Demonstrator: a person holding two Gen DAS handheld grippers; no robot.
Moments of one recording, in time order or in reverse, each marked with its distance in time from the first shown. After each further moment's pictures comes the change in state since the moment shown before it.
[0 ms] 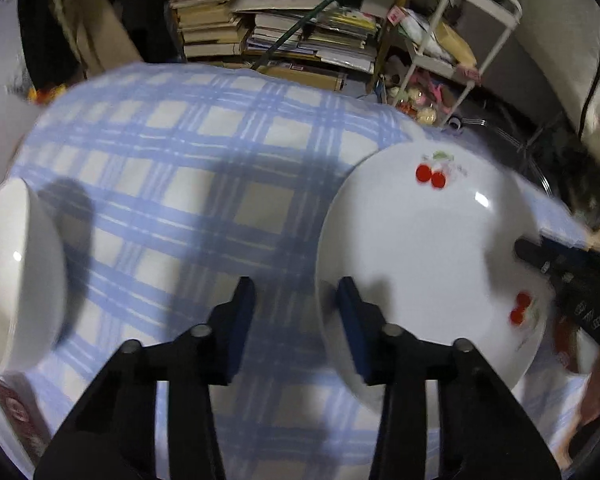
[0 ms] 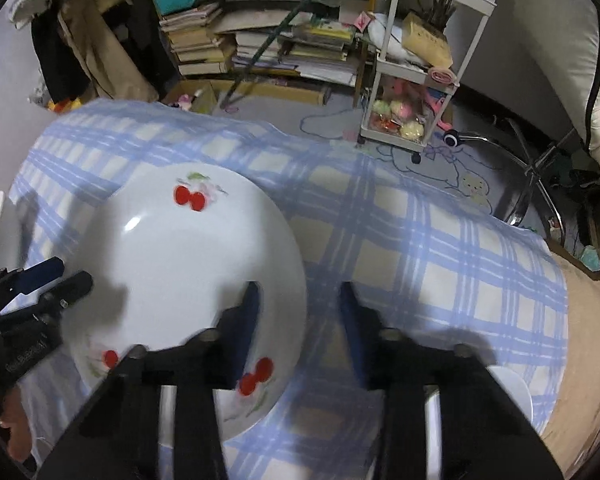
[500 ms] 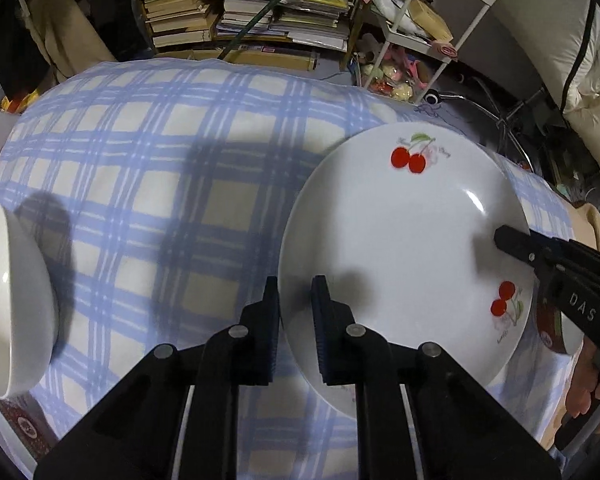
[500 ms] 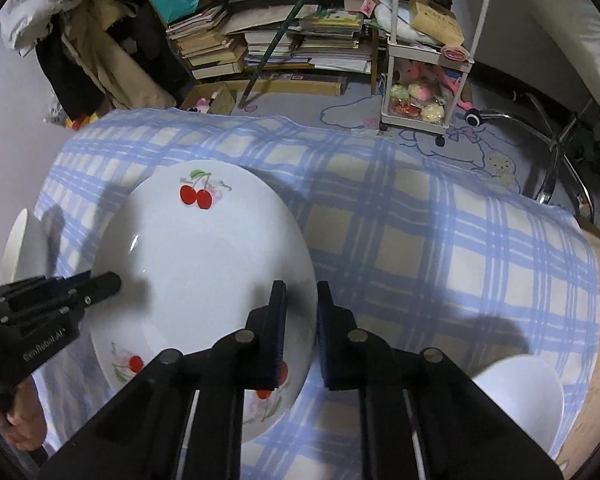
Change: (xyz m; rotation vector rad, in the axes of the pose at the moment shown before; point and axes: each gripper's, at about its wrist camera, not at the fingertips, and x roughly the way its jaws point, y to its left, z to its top) left arm -0.004 -0.010 0.005 0.090 0.090 -0.045; right arm -0.010 -0.003 -0.007 0.067 -0.002 0.104
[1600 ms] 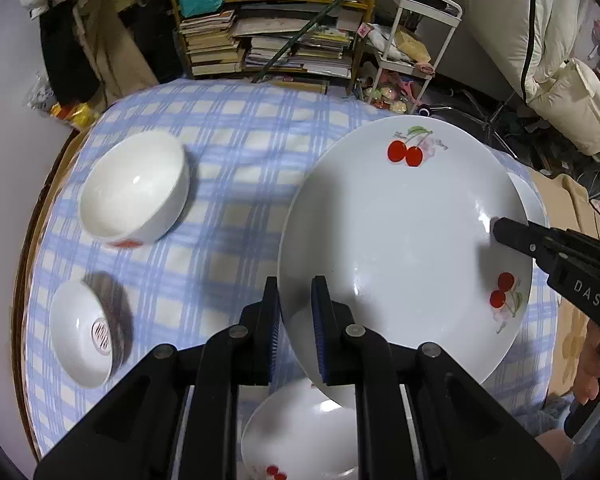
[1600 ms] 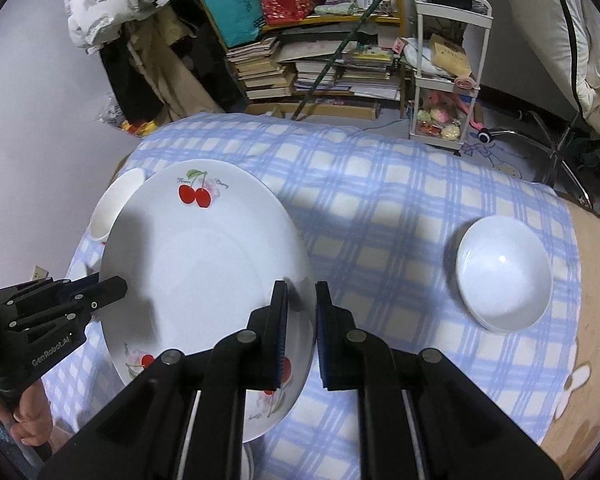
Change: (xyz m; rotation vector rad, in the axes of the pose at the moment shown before) left arm -0.151 0.029 -0.128 0.023 -0.121 0.061; right arm -0.119 0.080 -0.102 -0.034 -0.108 0.090
